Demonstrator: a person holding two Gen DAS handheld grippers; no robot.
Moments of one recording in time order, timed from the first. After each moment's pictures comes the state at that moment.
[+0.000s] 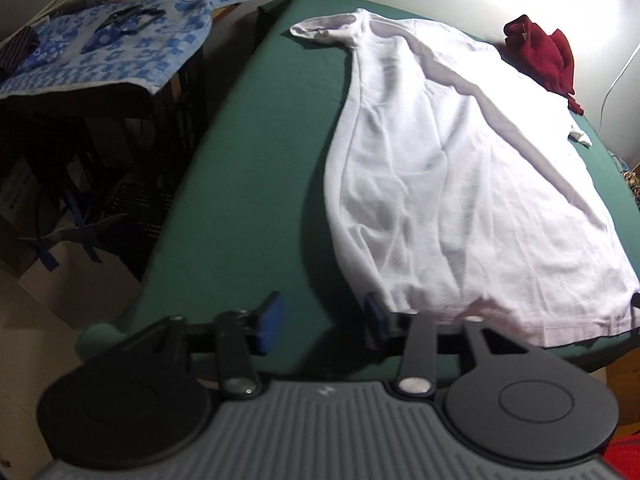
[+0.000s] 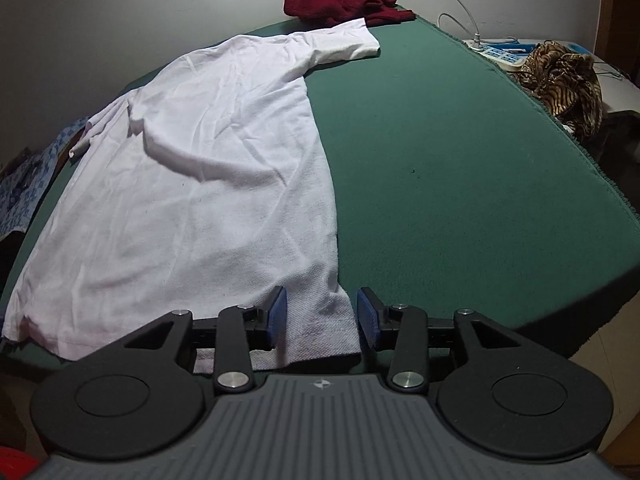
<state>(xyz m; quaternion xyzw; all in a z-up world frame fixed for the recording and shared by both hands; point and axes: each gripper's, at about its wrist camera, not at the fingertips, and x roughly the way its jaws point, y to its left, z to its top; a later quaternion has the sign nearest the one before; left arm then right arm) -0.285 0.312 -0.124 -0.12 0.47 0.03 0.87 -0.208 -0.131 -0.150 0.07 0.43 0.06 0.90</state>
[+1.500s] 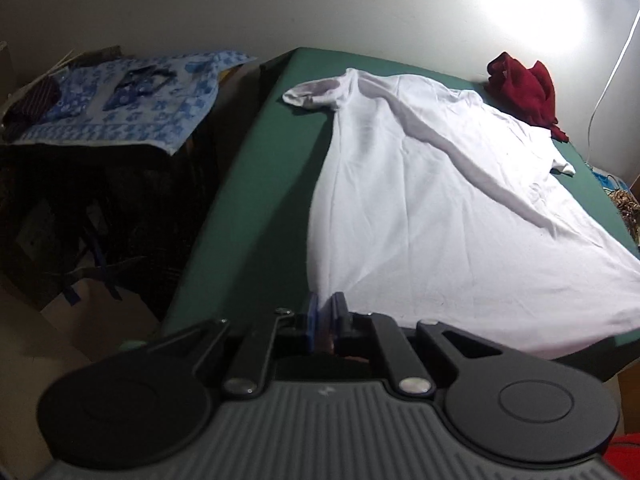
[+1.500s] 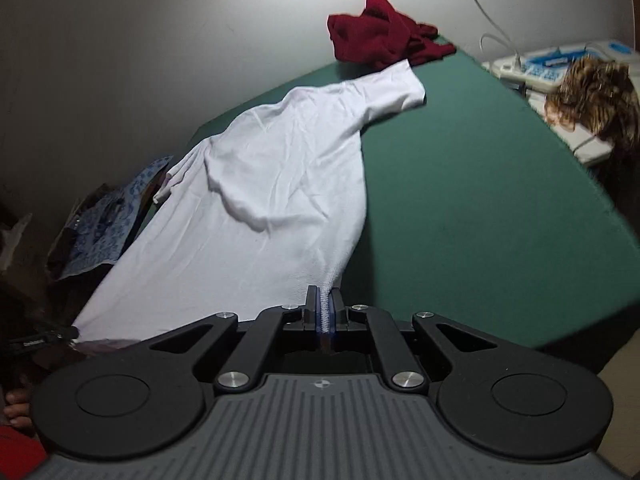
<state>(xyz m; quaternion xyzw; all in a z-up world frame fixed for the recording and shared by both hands) -0.317 0.284 -0.077 -0.07 0.42 0.06 0.90 -0.222 -0.171 -0.091 0.20 0.42 0.17 0.87</state>
